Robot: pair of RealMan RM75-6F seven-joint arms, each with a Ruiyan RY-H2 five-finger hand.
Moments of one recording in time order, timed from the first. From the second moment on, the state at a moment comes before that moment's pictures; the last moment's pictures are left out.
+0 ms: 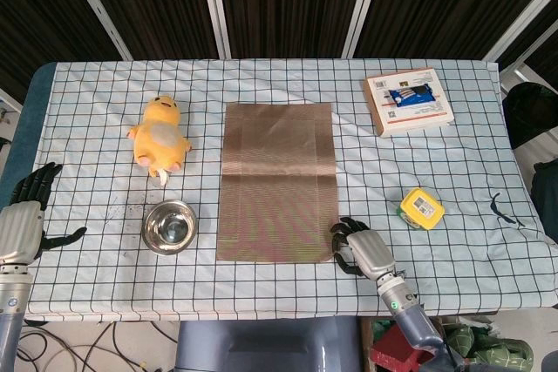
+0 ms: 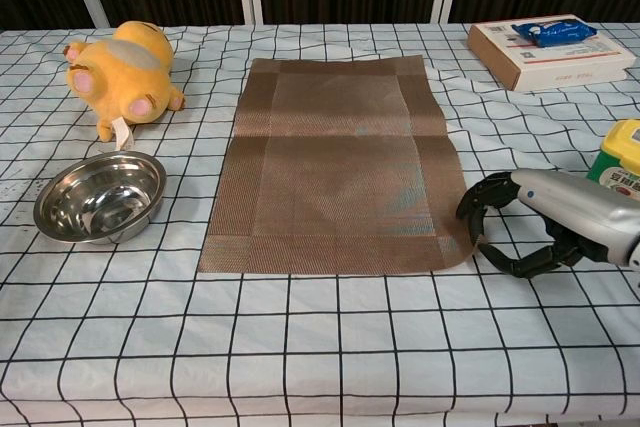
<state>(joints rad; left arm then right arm) -0.20 -1.16 -0.15 -1.74 1.31 1.39 0.05 0.42 -1.62 0.04 -1.44 -1.43 1.12 -0.06</state>
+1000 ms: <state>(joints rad) -0.21 -1.16 -0.15 -1.75 1.30 1.38 0.04 0.29 -1.26 -0.02 -1.78 -1.46 1.30 0.04</state>
